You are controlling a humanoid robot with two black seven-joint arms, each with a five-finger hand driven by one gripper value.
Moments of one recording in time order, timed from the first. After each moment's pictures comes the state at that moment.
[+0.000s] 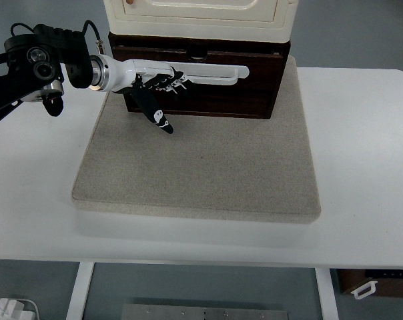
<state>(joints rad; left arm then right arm) -1.18 0.57 -0.42 -1.24 0.87 -0.41 0.33 0.00 0.00 -0.01 0.13 -0.04 0.18 -0.03</state>
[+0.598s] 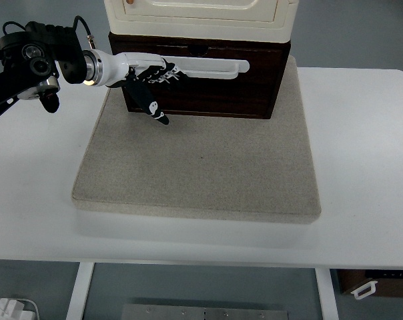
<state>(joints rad) -1.18 0.57 -0.42 -1.21 0.85 -0.38 0.32 0.00 0.00 -0.01 0.13 -0.04 0.18 -0.03</state>
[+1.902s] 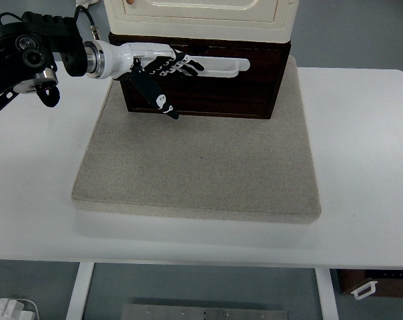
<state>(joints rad) -1.18 0.57 -0.51 -1.27 0.84 -0.43 0.29 0.00 0.00 -0.01 0.13 -0.04 0.18 -0.03</state>
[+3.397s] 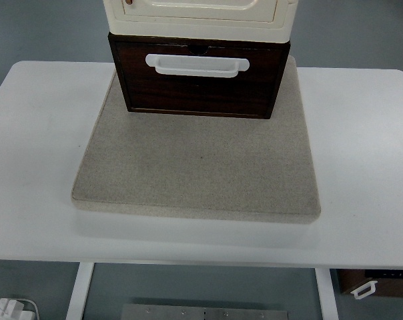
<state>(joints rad) -1.42 0.53 -1.30 -0.42 0.34 -0.61 0.04 0.00 0.00 -0.01 0.13 -0.04 0.18 -0.03</state>
